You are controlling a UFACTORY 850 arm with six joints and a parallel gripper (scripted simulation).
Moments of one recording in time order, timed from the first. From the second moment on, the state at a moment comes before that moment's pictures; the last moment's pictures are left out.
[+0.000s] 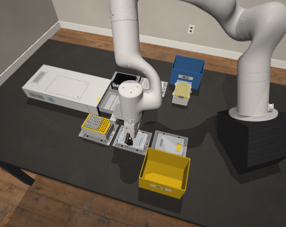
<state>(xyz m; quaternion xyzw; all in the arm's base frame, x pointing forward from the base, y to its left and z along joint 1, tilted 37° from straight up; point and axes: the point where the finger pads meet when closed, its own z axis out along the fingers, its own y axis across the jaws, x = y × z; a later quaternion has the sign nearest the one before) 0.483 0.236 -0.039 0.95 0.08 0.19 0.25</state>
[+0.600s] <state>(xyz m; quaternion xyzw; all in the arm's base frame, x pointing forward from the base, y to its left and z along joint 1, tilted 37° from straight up) 0.486 0.233 -0.045 0.95 0.08 0.19 0.25</state>
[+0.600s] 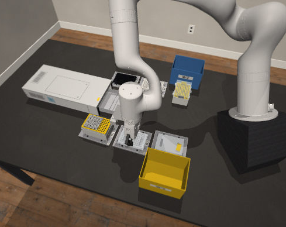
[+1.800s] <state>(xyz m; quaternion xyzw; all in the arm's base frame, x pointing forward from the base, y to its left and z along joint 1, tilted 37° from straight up) 0.491 0.228 -0.055 0.95 0.08 0.19 0.25</state>
